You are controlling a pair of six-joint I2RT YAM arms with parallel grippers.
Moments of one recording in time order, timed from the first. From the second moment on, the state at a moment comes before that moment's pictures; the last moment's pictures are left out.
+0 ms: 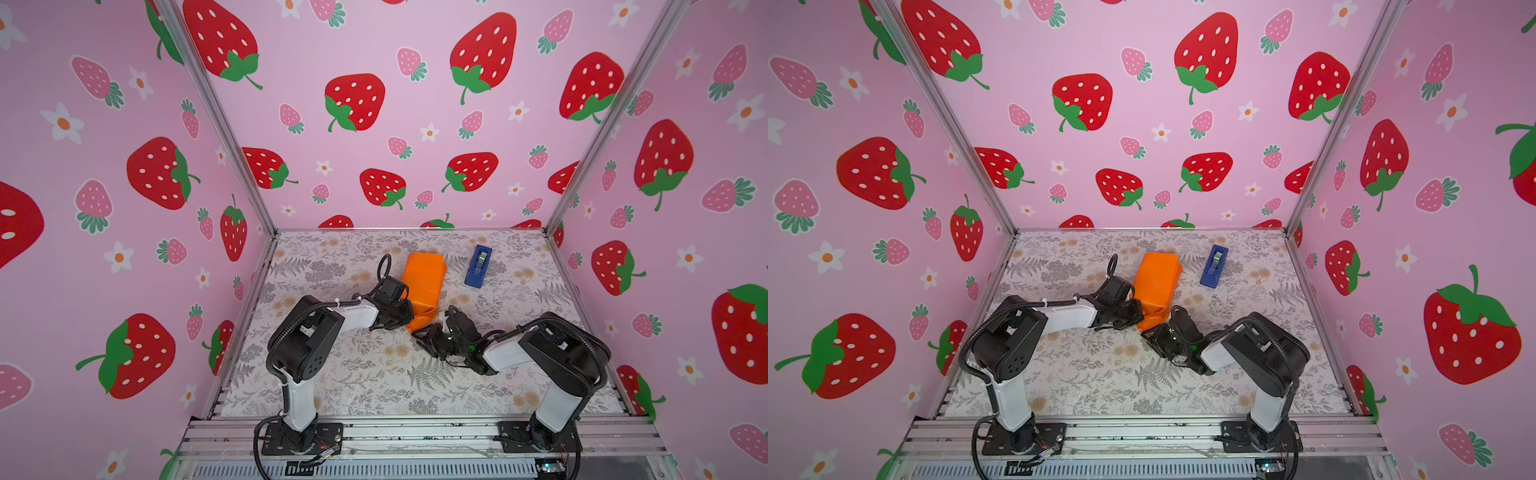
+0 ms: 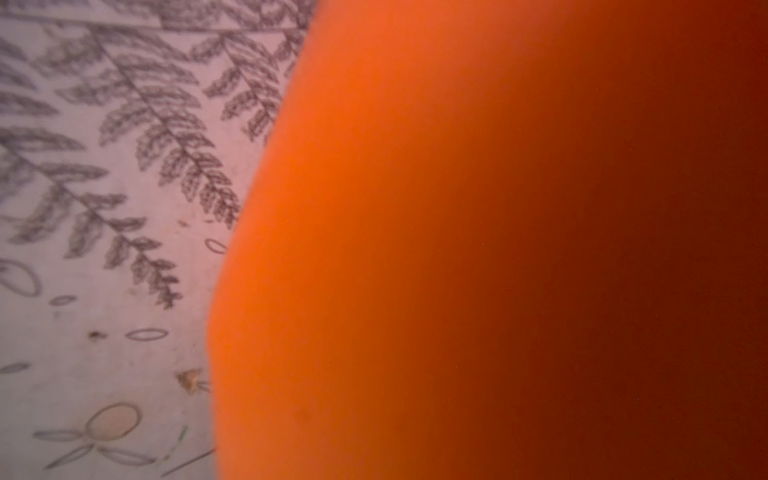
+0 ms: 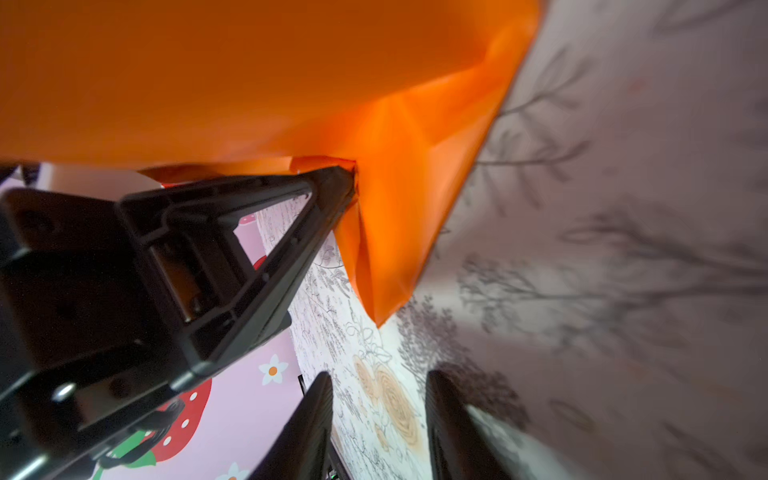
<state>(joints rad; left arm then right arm) -0.60 1.90 1.05 -0.10 0.24 -0.87 0.83 1.73 0.49 0.68 -0.28 1.40</state>
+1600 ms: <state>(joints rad) -0.64 1.75 0.96 -0.16 0.31 -0.91 0.55 1.62 0.61 0.31 -0.35 0.85</state>
